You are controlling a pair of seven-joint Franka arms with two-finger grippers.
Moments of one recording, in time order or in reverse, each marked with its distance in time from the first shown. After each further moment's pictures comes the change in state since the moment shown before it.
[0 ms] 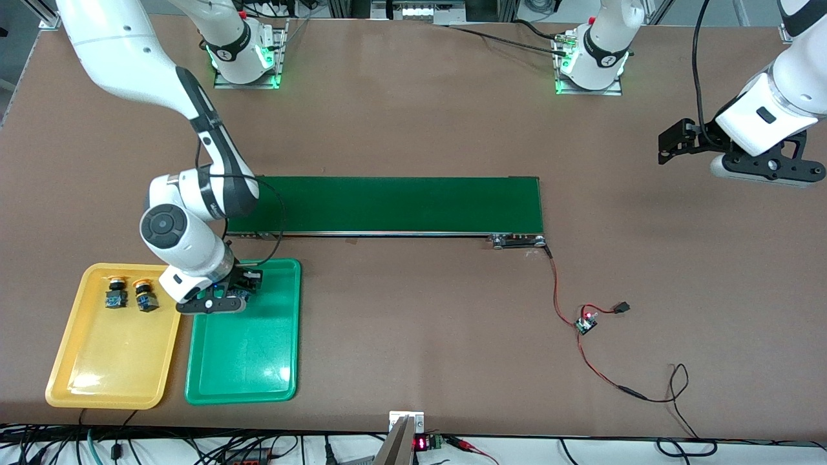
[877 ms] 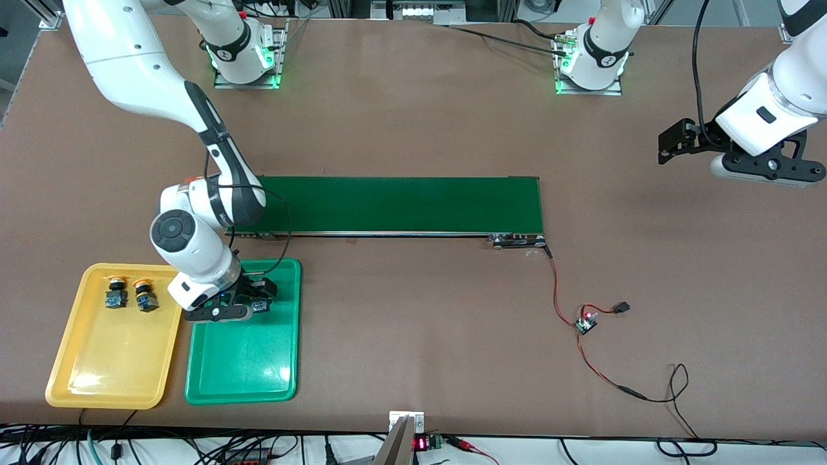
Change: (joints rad) left arm 0.000 0.000 0.000 0.001 0.000 0.000 0.000; right arm 0.003 -0.001 0.003 0.034 0.000 0.041 0.000
